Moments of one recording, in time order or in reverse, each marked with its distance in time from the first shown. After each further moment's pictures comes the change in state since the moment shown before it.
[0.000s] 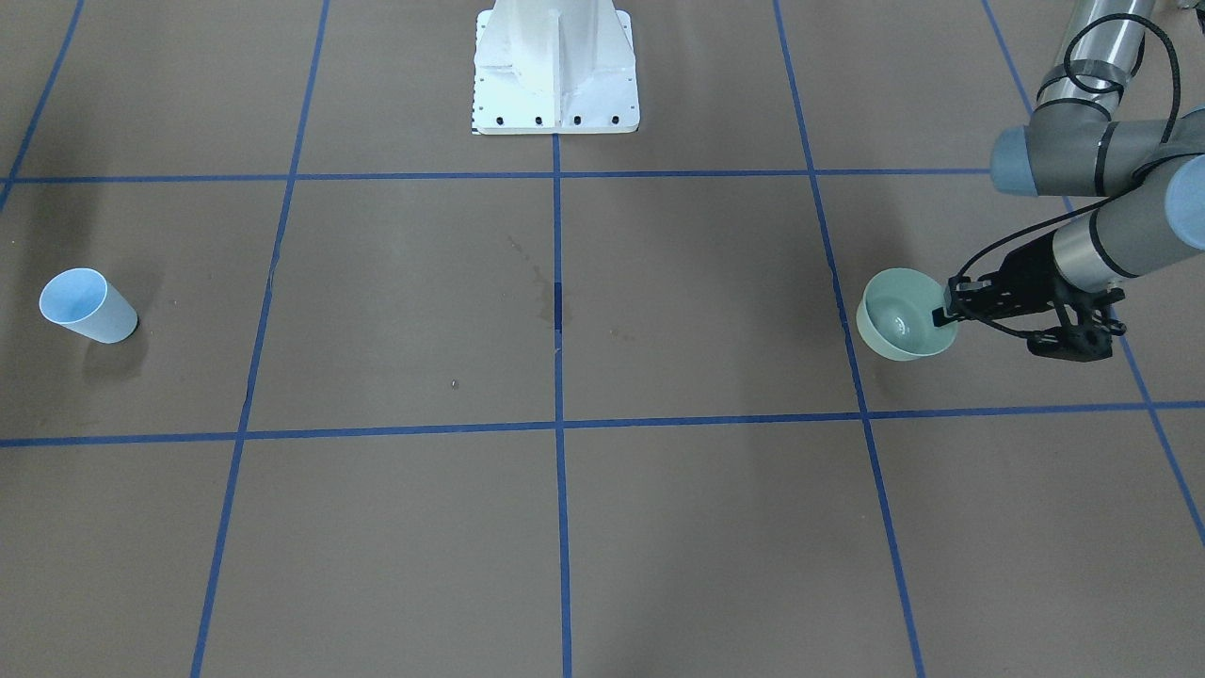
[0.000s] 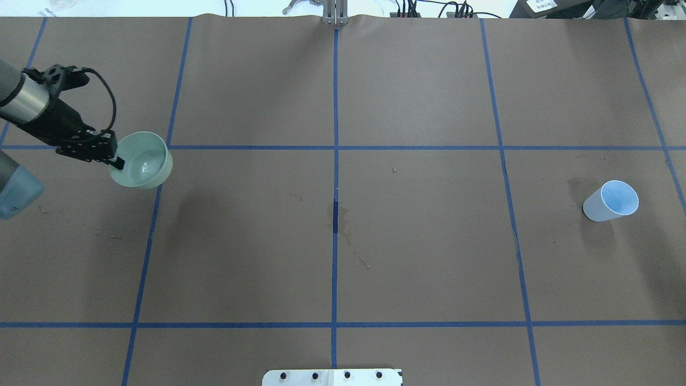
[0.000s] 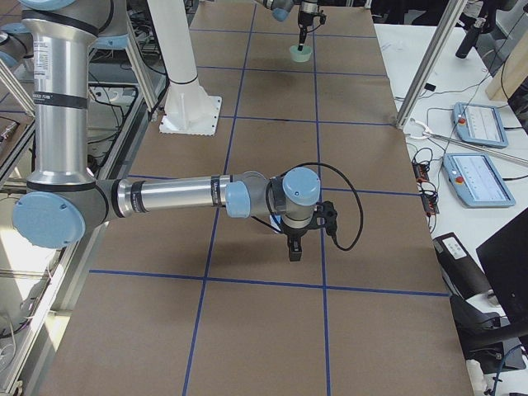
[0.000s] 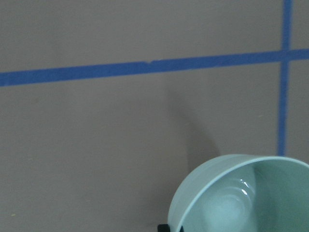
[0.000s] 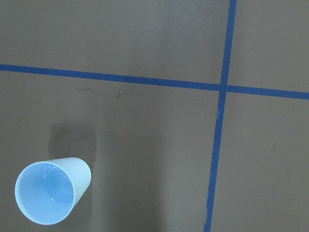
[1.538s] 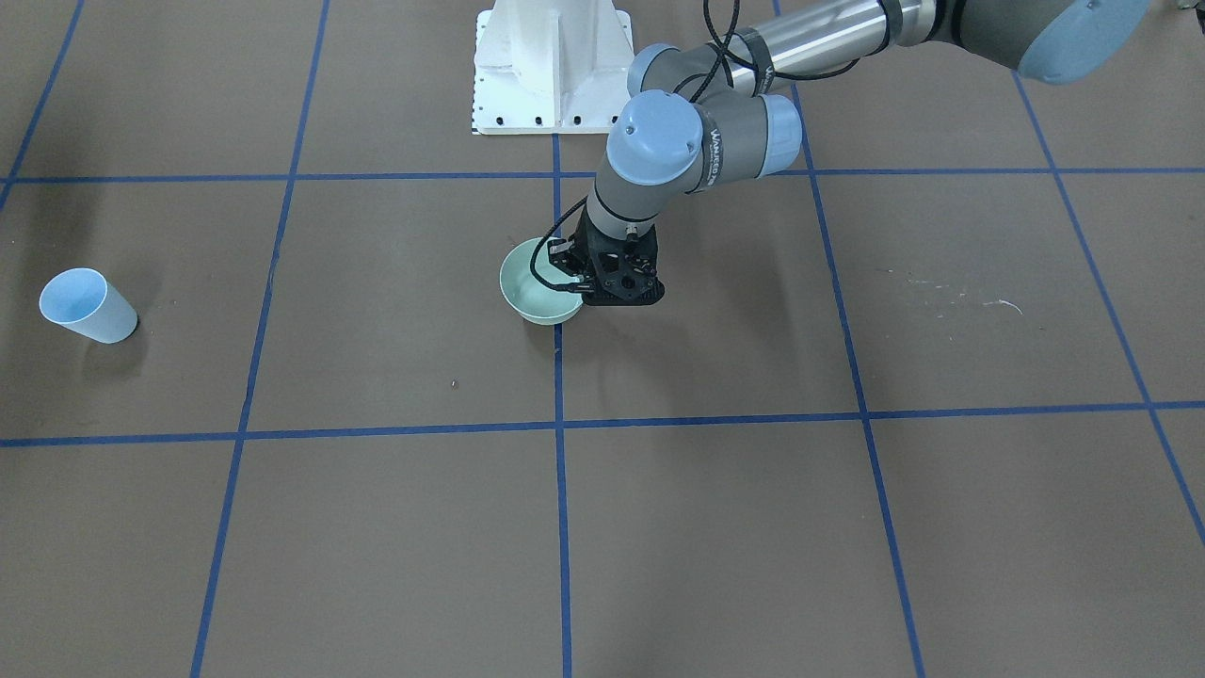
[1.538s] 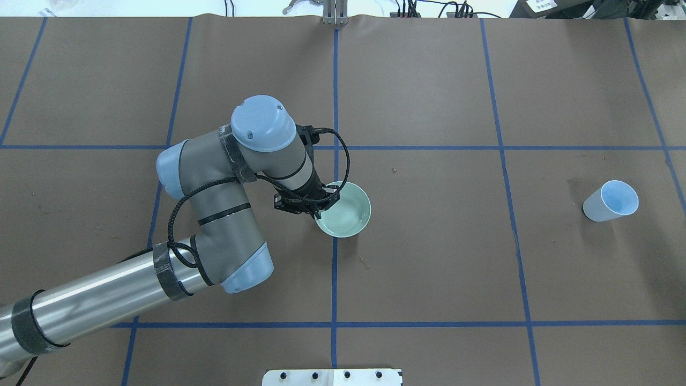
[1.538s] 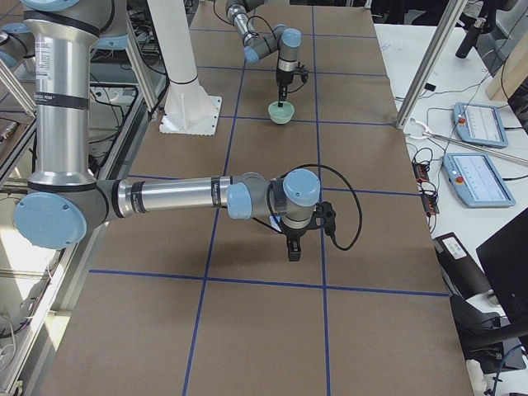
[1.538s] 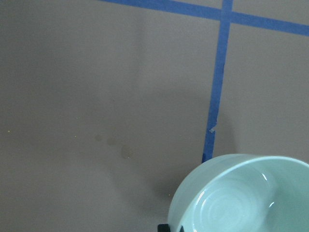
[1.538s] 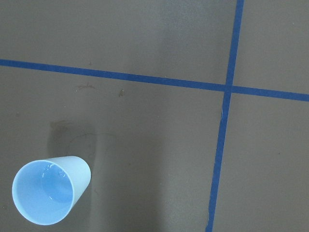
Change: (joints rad) left arm 0.465 -0.517 0.121 0.231 0.411 -0.416; right arm -0.025 -0.003 -0.008 0.007 -0.005 0.003
